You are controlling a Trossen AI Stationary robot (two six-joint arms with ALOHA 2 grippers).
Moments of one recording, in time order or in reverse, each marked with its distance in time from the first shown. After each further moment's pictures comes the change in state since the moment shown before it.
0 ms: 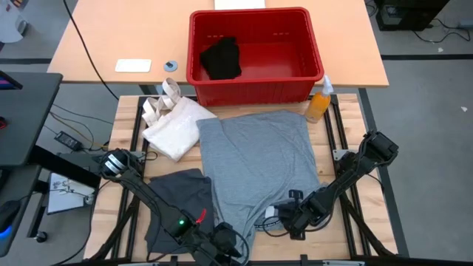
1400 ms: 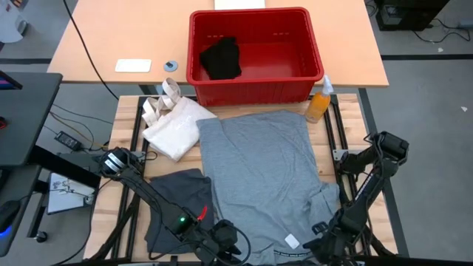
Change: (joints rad) left arm 0.019 -0.012 0.000 -0.035 0.028 0.002; right arm 0.302 -0.072 0.119 -0.024 -0.526 -0.057
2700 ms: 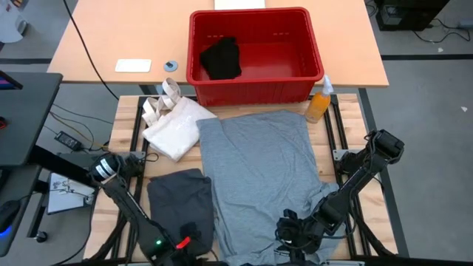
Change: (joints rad) left arm -0.201 -0.001 0.000 -0.511 -0.214 -0.168; right arm -0.199 0.009 -0.002 0.365 0.619 0.192
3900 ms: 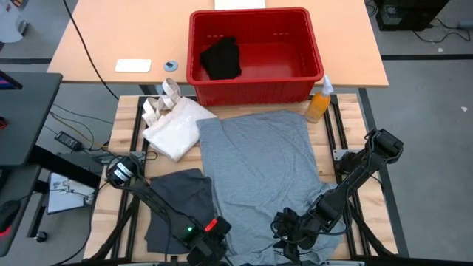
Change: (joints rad) left arm 0.181 0.130 0.000 0.084 0.291 1.141; right arm -0.034 0.000 0.001 0.005 -0.028 0.138
